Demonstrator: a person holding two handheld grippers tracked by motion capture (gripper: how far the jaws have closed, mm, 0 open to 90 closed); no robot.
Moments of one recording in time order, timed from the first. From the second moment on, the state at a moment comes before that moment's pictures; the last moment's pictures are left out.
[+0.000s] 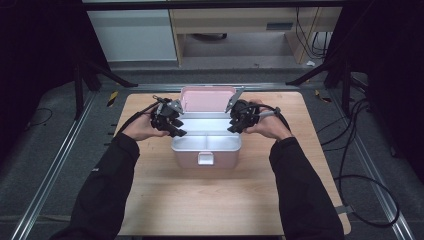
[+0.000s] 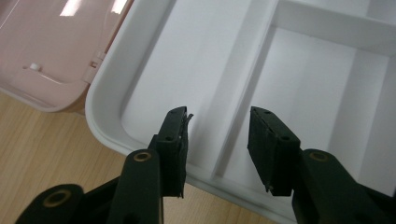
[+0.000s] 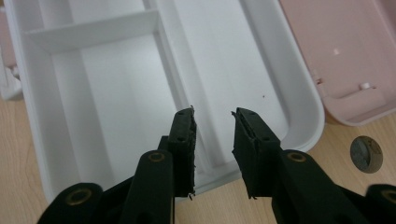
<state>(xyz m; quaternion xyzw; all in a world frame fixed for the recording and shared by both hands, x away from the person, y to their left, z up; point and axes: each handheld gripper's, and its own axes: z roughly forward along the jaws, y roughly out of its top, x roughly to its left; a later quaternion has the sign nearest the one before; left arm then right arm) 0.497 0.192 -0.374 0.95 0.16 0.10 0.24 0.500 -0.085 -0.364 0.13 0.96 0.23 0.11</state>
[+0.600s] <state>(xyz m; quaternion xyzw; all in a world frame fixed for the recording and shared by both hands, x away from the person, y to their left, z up) 0.507 0.187 -0.378 0.97 0.11 0.06 0.21 0.516 -0.072 -0.371 0.07 0.98 0.15 0.05</state>
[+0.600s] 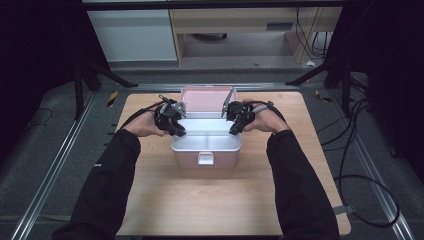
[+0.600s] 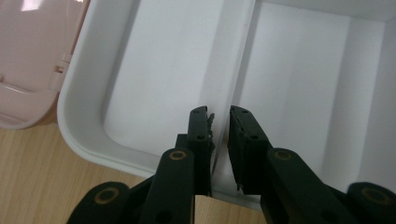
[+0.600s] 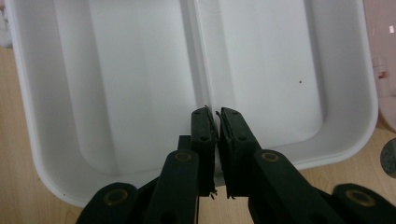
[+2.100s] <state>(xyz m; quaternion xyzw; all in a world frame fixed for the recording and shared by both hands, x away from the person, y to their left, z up) 0.488 0.179 -0.319 0.98 0.06 0.06 0.17 0.497 -0.077 -0.330 0.06 0.98 0.18 0.06</state>
